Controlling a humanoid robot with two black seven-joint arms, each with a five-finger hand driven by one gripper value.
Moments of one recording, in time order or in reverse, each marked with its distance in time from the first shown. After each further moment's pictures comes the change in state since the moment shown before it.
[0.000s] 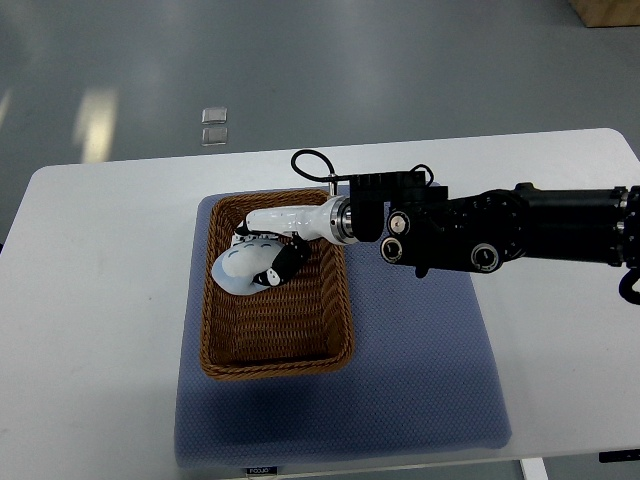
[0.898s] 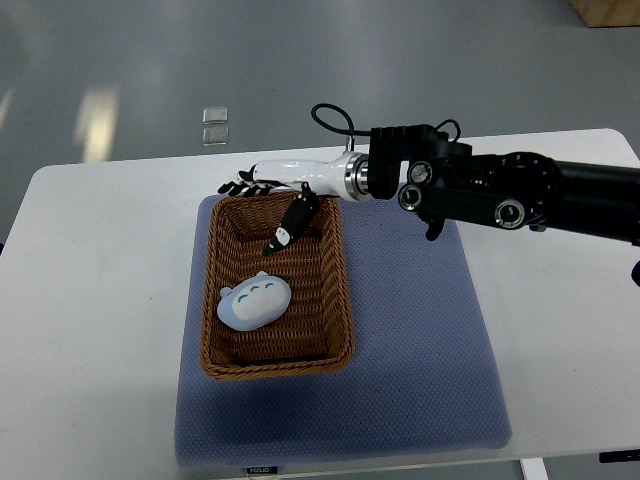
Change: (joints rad) left arm -0.002 0.000 0.004 0.009 -0.001 0.001 0.000; right arm 0.048 -0.122 0.174 0.002 0.102 0.112 0.007
